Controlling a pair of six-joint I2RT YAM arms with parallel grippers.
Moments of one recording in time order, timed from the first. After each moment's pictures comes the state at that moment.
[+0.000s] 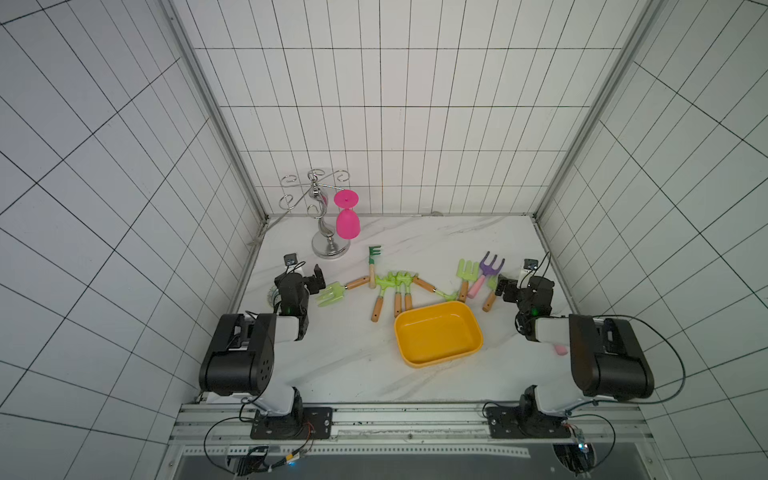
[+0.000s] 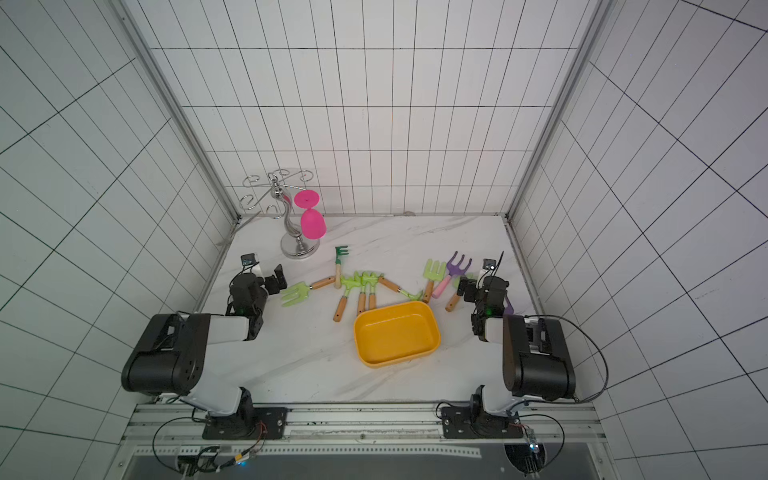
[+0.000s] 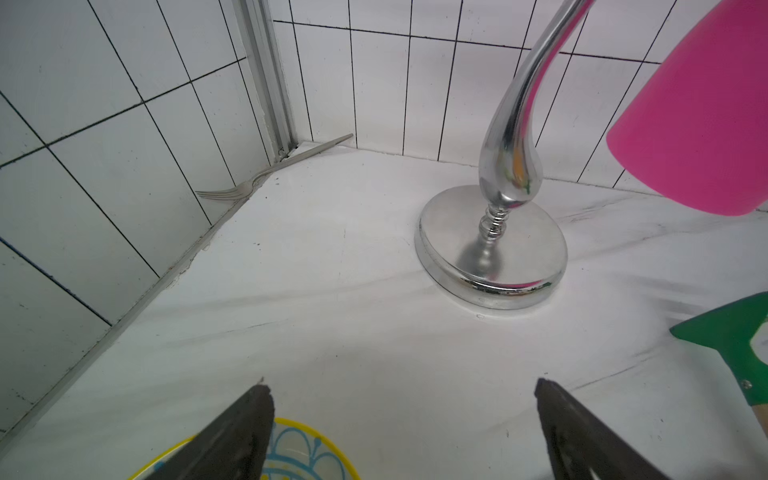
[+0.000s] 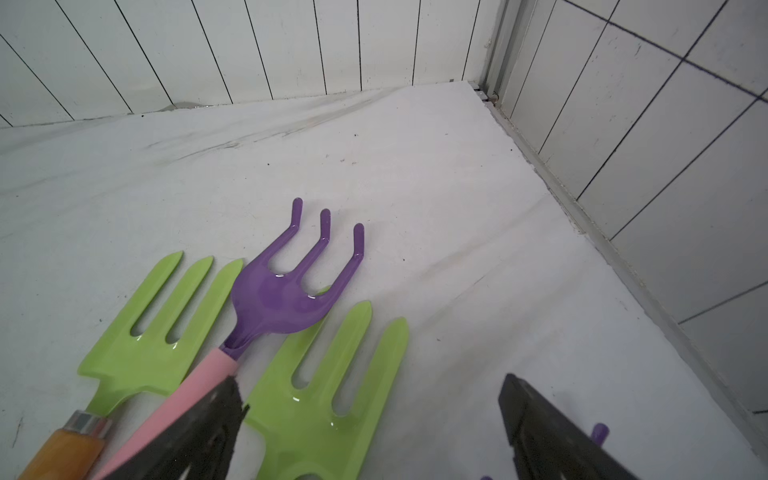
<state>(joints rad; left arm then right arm) 0.01 1.57 0.45 0.81 -0.15 -0.12 -0.02 1.54 0.42 0.70 0.03 0.02</state>
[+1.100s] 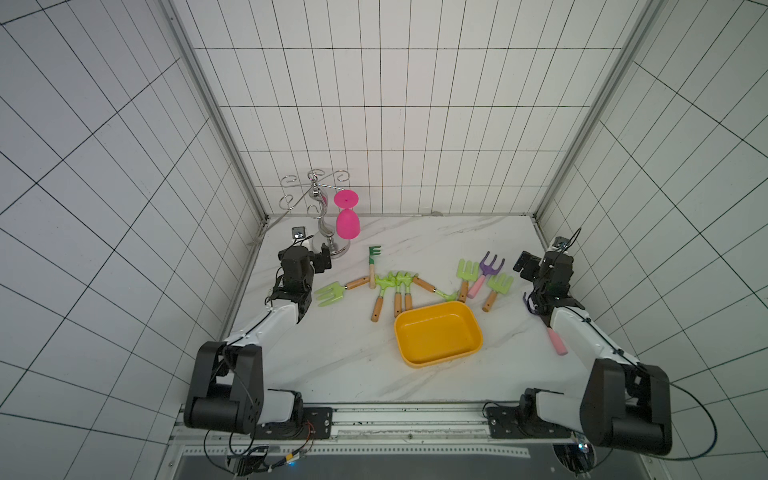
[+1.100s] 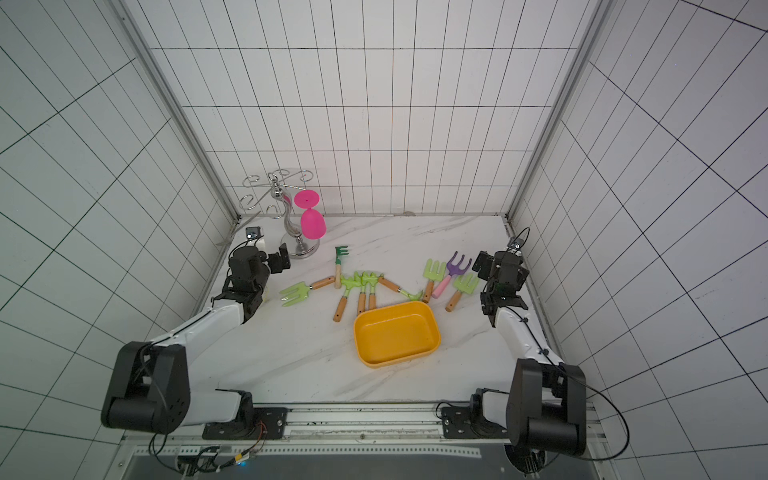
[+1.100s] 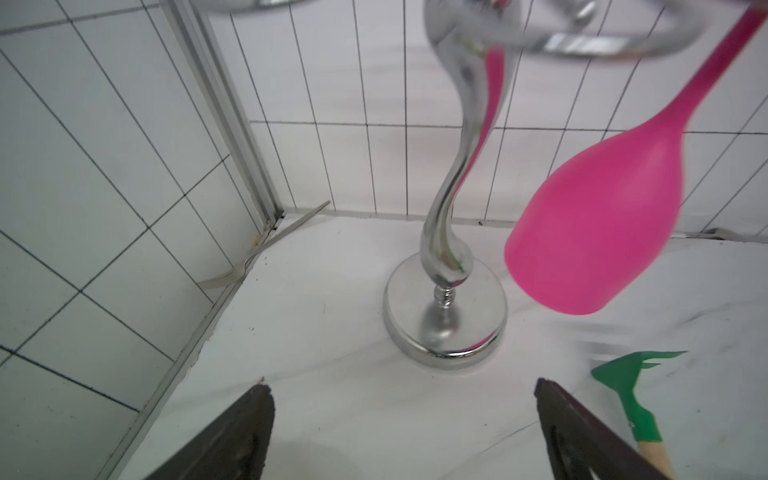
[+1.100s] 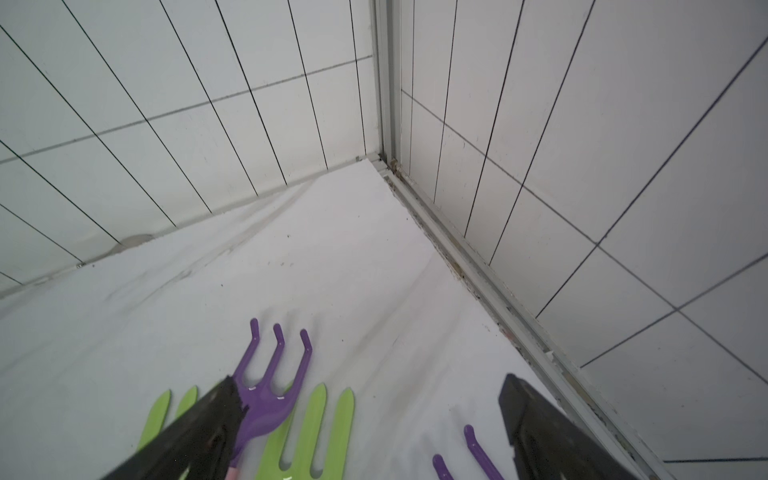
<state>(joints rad) -0.14 1.32 0.76 0.25 -0.22 -0.04 -0.02 1.26 0.75 0.09 0.27 0.22</state>
